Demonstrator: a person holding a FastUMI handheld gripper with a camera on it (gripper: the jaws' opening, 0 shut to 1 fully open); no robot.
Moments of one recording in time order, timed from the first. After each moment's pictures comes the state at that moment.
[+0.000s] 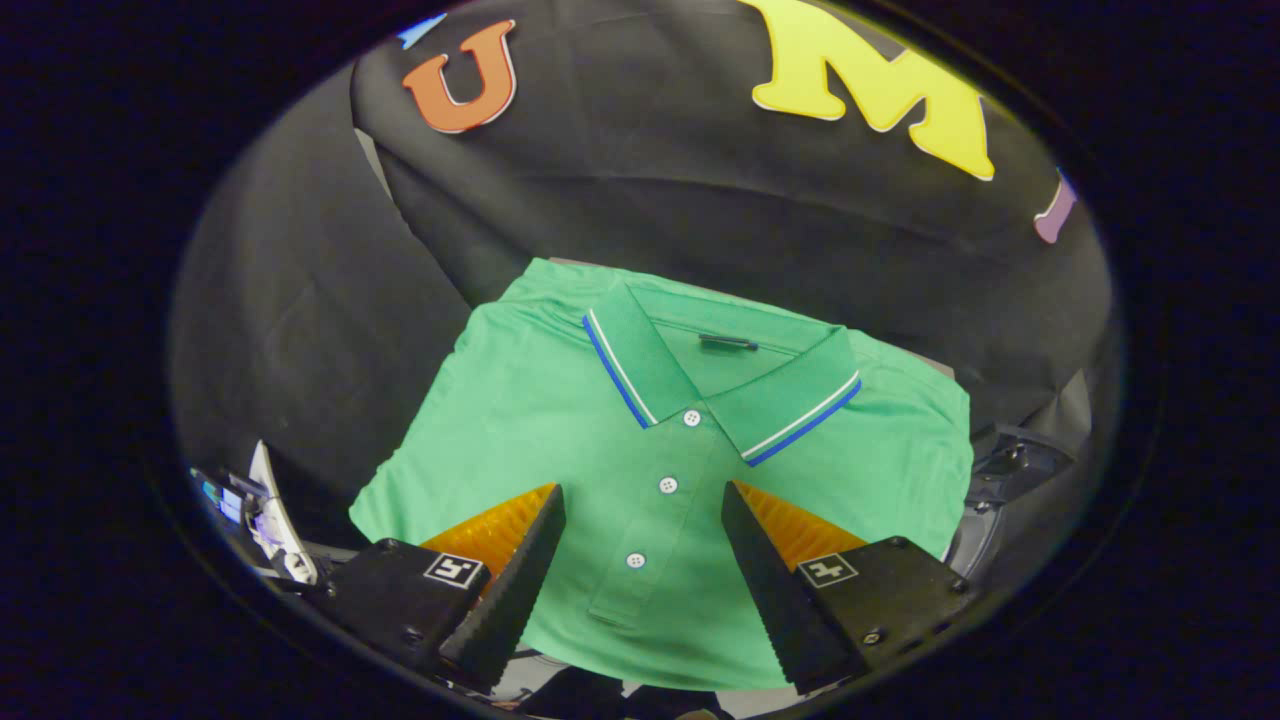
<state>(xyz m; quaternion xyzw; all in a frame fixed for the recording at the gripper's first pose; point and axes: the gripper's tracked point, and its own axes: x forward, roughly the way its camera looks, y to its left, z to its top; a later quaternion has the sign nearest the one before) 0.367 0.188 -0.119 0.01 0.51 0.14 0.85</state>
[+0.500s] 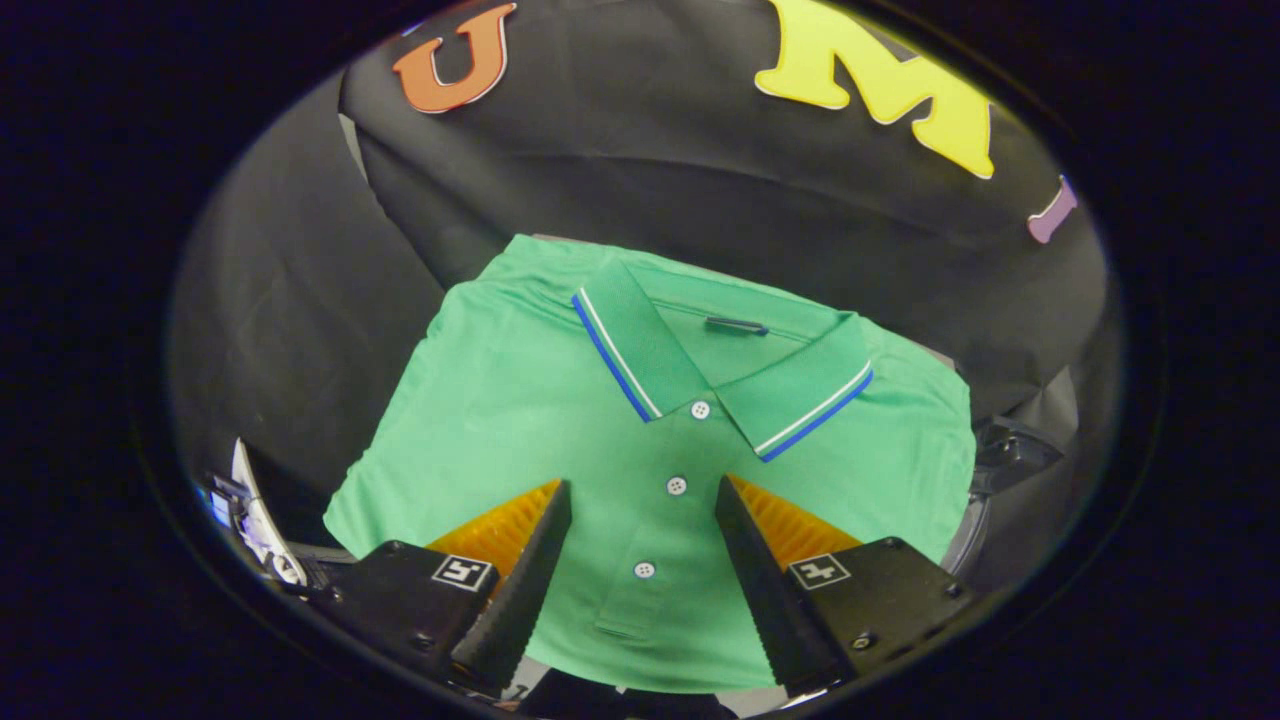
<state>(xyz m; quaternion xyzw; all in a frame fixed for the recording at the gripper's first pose) 0.363 0.192 -0.134 -0.02 0.53 0.11 0.84</state>
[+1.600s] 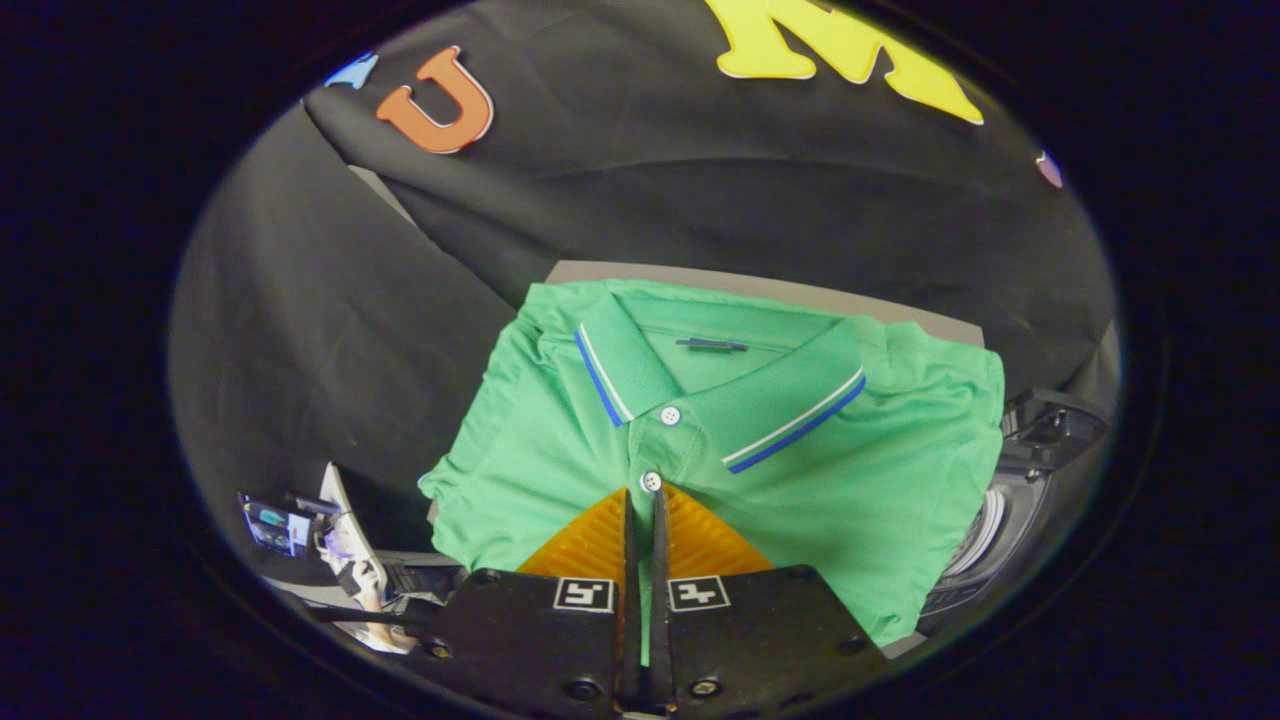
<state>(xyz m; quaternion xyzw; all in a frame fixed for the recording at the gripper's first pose) 0.367 0.170 -0.096 0.11 0.55 0.21 0.81</state>
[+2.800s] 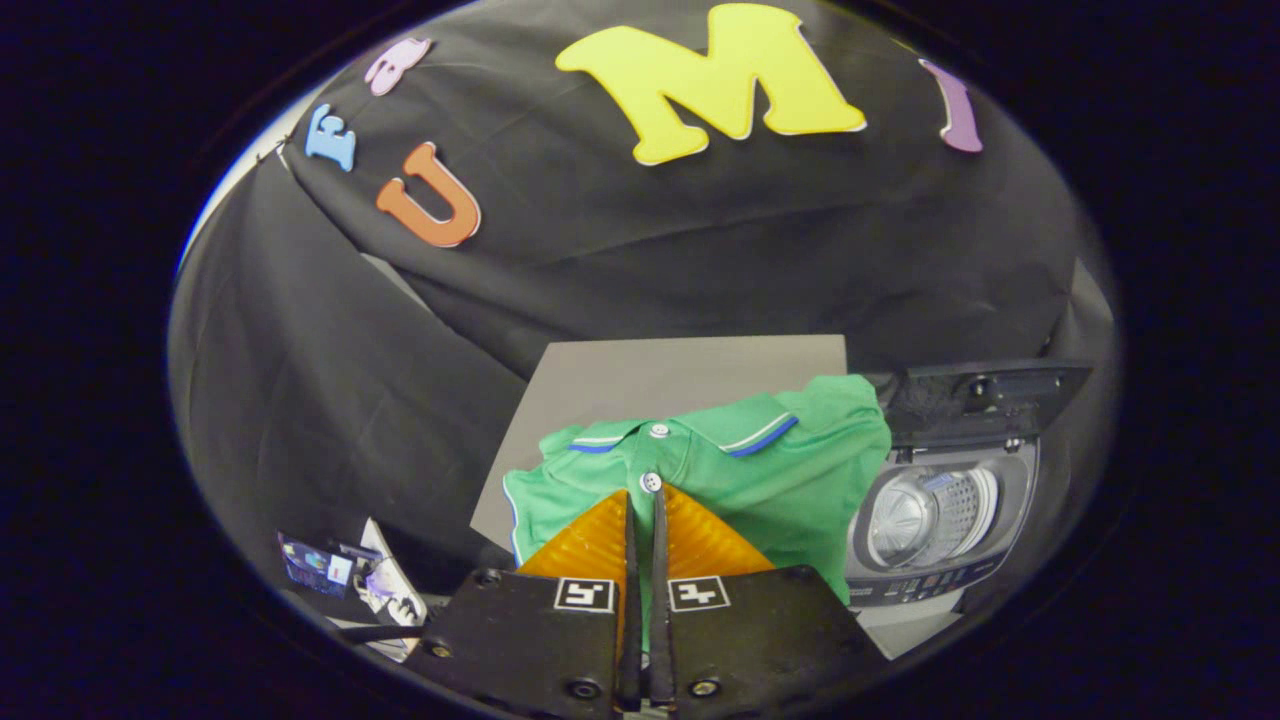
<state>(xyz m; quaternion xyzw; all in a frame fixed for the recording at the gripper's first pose) 0.330 0.071 -0.026 0.20 0.47 0.16 0.85</state>
